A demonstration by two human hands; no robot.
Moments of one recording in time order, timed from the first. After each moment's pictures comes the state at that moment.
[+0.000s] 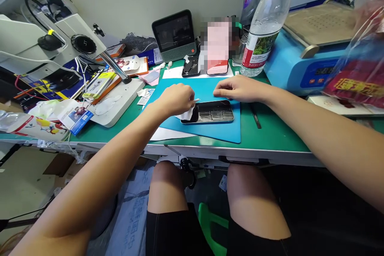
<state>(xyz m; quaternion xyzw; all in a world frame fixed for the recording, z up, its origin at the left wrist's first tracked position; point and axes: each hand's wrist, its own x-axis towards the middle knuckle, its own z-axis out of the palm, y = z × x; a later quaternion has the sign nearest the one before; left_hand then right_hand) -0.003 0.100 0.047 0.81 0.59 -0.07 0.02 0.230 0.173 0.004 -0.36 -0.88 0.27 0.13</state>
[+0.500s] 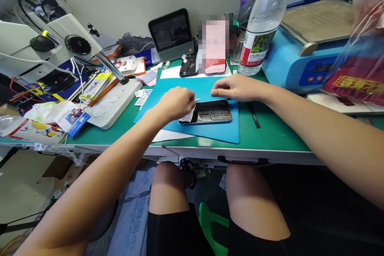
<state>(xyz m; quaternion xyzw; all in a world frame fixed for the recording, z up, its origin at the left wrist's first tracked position) 0.000 0.093 0.037 0.81 0.59 -0.05 0.02 0.231 0.175 0.002 -0.36 -0.89 0.27 0.13</state>
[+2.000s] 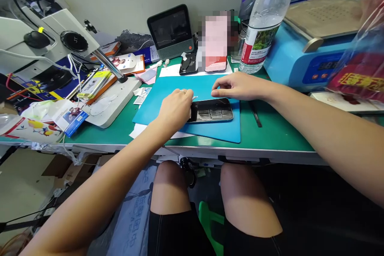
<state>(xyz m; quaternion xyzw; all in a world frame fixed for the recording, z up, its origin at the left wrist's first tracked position) 0.011 0.067 0.014 0.78 0.61 -0.06 -0.10 0.230 0.175 0.004 -0.36 -0.89 0.25 0.11</state>
